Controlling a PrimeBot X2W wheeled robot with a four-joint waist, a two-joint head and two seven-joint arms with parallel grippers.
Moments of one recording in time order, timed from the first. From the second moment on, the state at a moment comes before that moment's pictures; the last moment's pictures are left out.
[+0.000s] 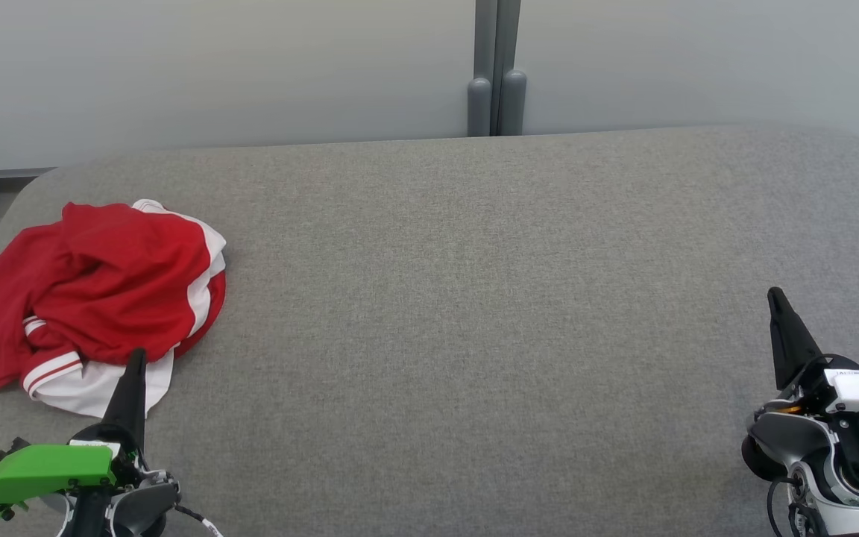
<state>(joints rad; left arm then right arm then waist) -0.06 0.04 0.08 0.25 -1.60 -0.10 0.11 -0.08 -0.04 -0.14 0.27 1.60 0.11 0.12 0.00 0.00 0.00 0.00</state>
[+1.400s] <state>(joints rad) -0.03 0.03 0.03 0.28 -1.52 -0.10 0.04 -0.03 -0.10 -0.09 0.25 1.43 0.09 0.05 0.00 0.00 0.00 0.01</state>
